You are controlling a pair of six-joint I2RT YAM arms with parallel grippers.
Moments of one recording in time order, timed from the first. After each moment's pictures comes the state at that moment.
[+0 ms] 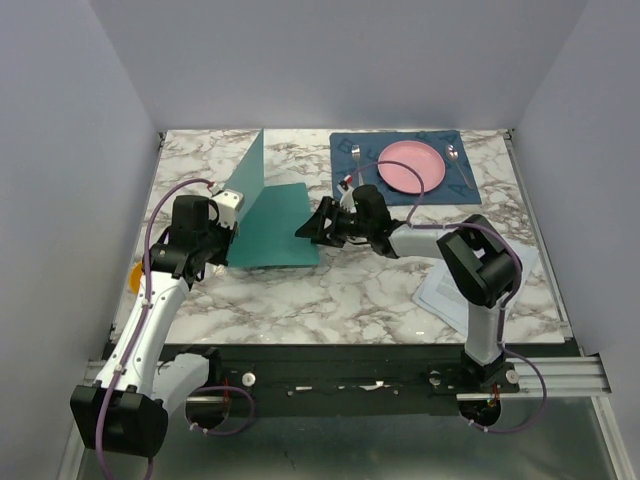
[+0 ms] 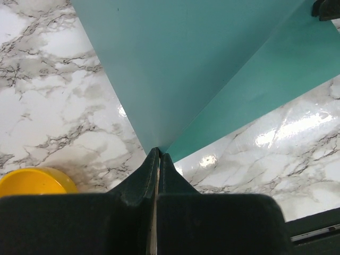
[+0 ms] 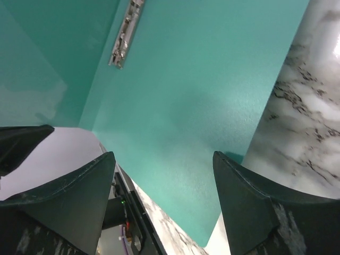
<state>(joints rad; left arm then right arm) -0.14 0.97 0.89 -0.70 0.11 0.19 0.63 1.96 1.08 0.46 -0.52 0.93</state>
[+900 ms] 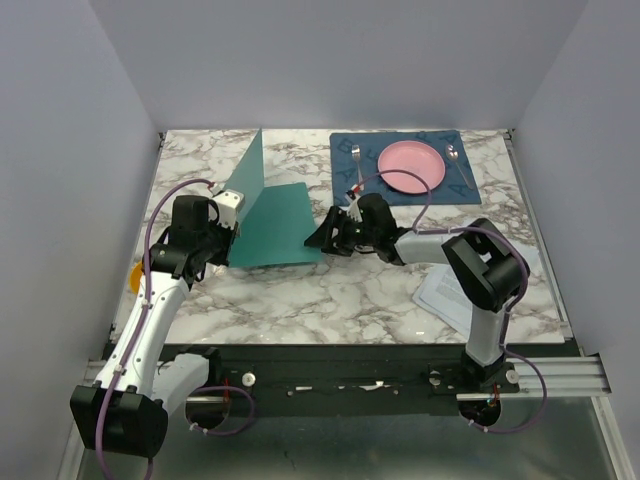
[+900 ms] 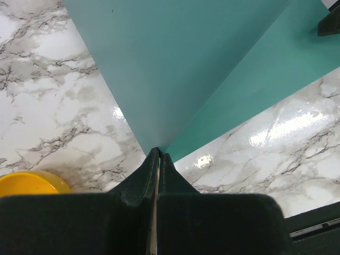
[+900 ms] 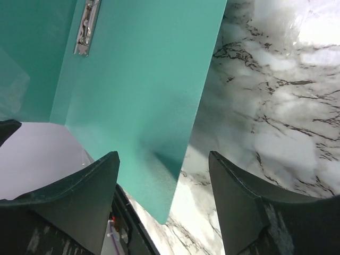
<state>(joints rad) -0.14 0.97 0.89 -0.71 0.14 0.19 0.63 1.90 0.97 0.41 -0.47 0.90</state>
